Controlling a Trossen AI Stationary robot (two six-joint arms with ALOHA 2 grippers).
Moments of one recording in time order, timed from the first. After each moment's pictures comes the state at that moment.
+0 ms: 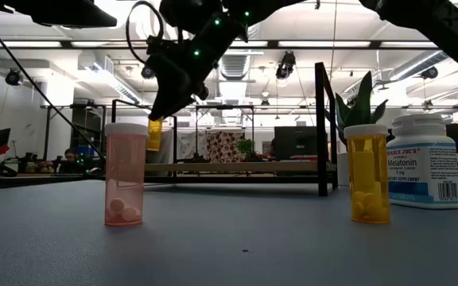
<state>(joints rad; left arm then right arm) -0.54 0.74 0.55 -0.13 -0.69 0.19 -0.12 2.29 2.08 -0.61 0.10 -0.12</state>
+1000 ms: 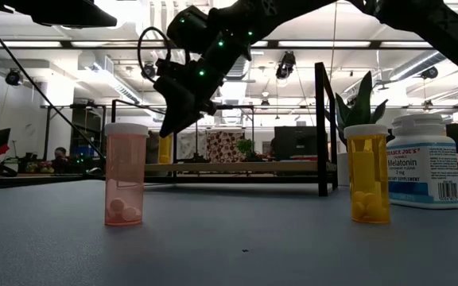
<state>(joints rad) -0.54 0.74 0.55 -0.13 -0.69 0.19 -0.17 2.29 2.00 -0.54 0.10 -0.09</state>
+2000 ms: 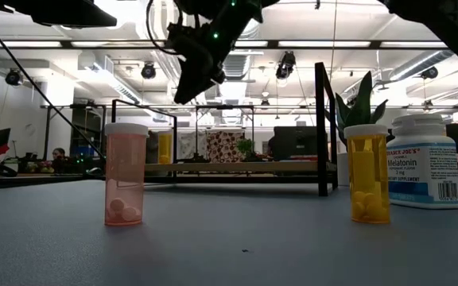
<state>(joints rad) -0.54 0.74 0.55 -0.13 -0.69 0.19 -0.16 2.20 2.11 -0.80 0.10 -0.16</state>
